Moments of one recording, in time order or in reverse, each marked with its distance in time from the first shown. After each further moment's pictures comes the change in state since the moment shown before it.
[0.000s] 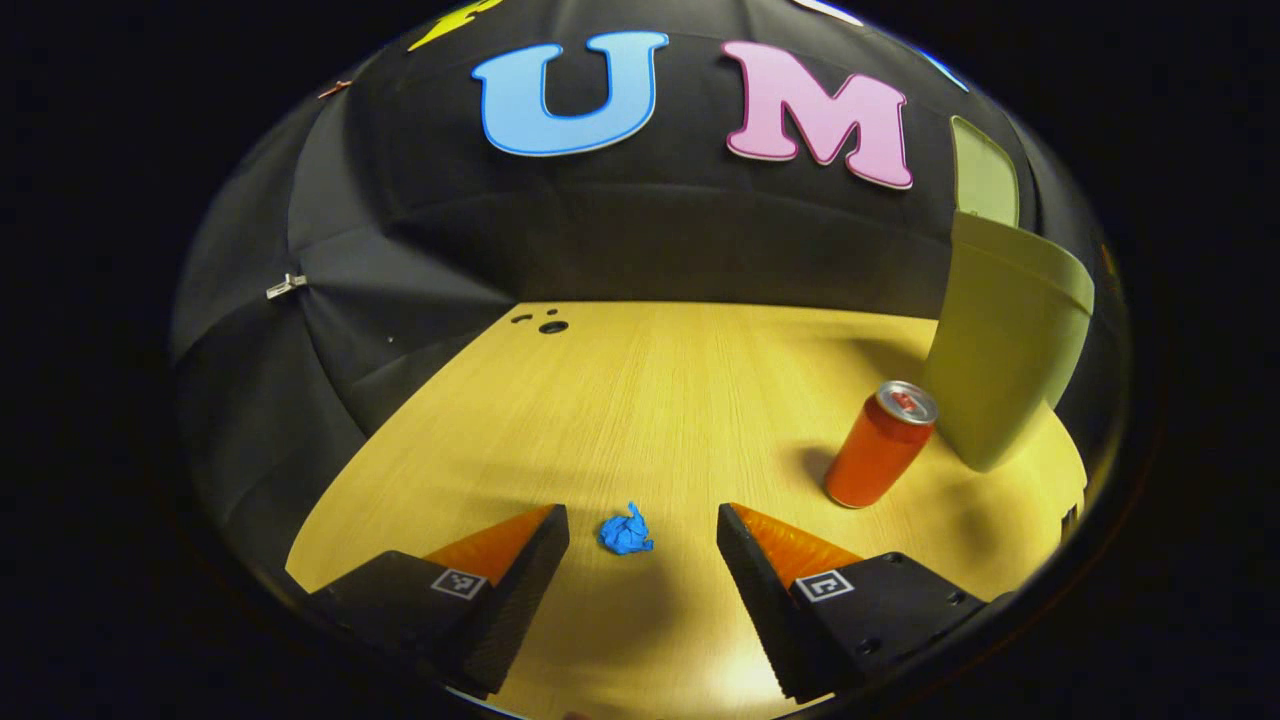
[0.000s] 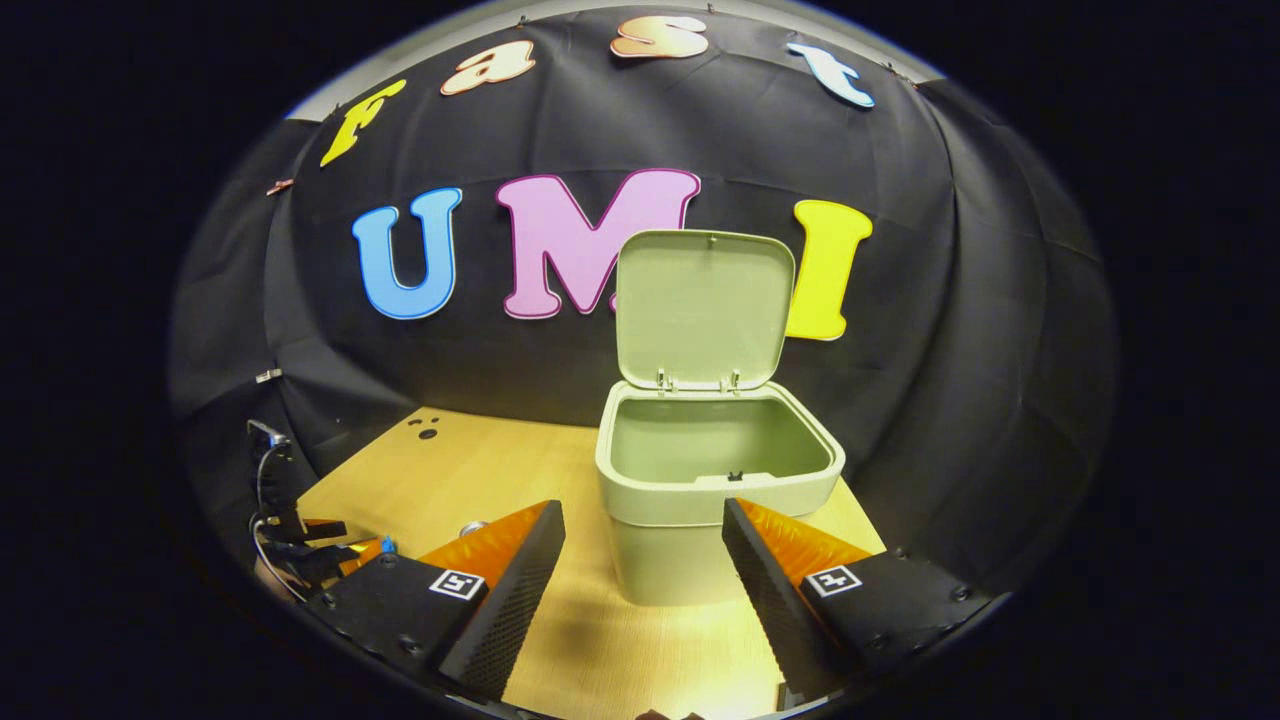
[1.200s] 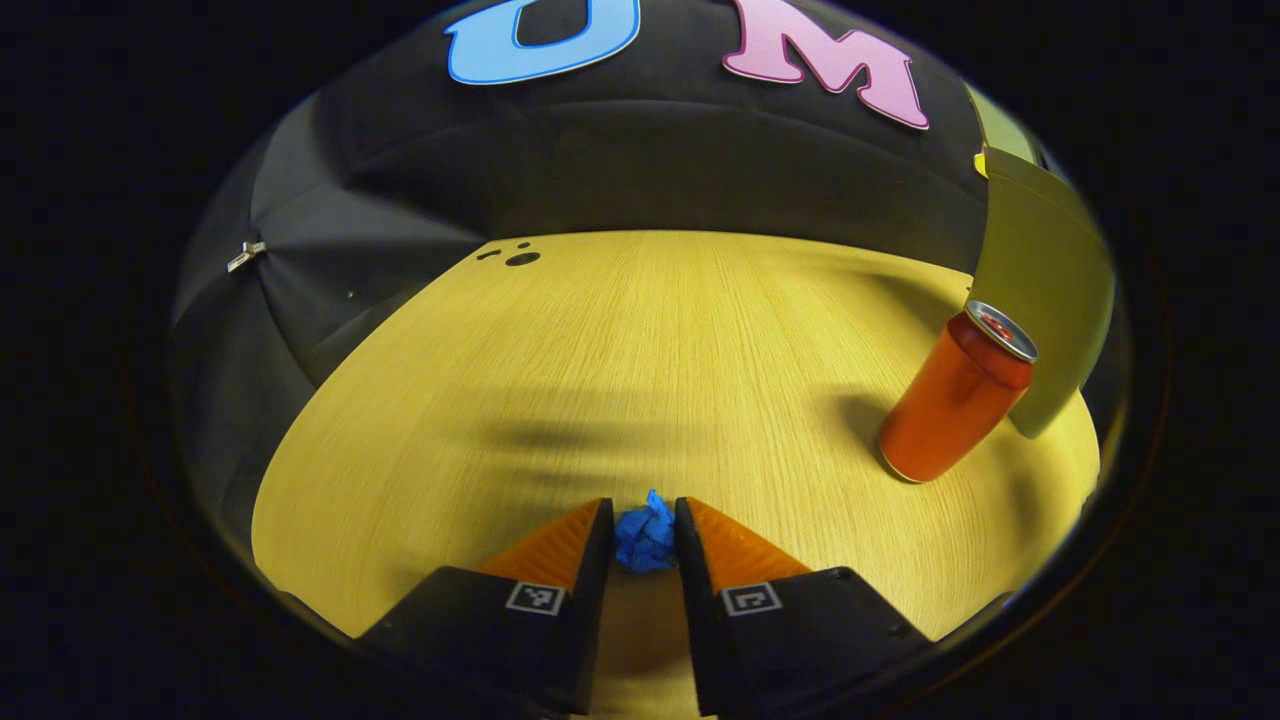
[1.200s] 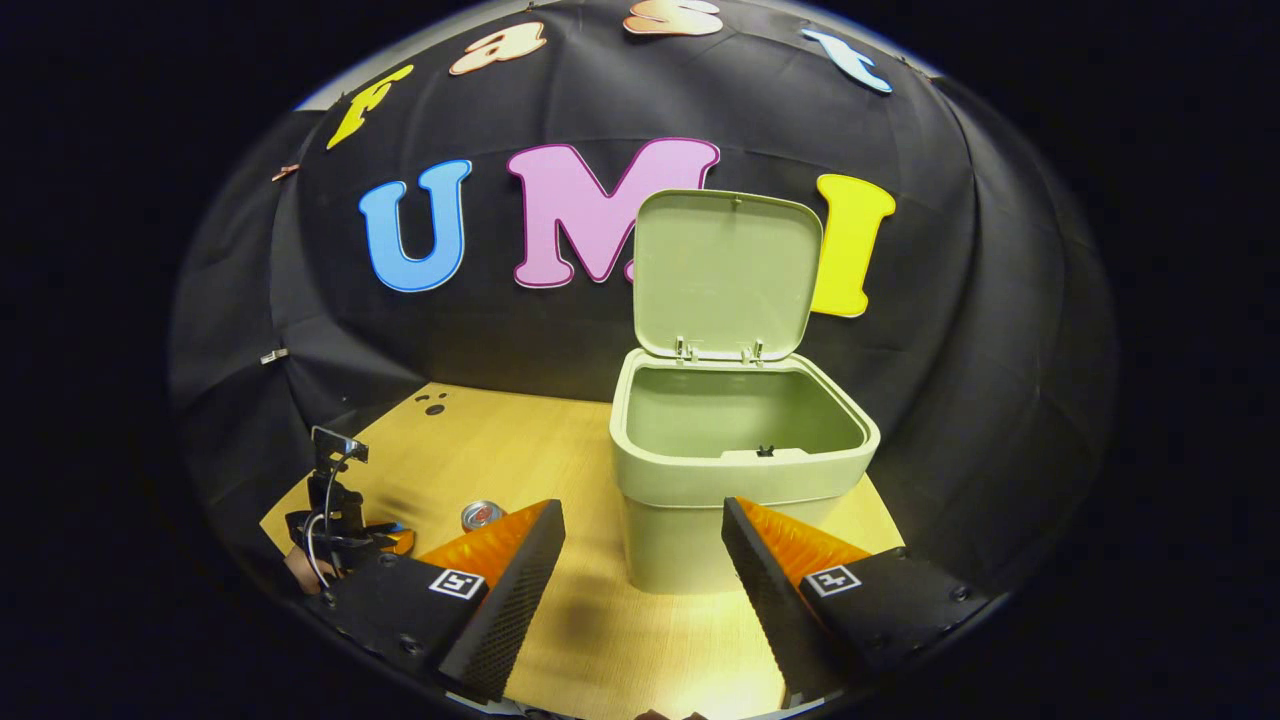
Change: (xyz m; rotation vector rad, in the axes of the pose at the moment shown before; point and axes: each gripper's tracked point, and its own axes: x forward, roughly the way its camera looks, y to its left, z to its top) left arm 0.069 -0.007 -0.044 0.017 0.143 -0.014; right arm 0.013 0.007 -0.018 -0.014 0.057 0.027
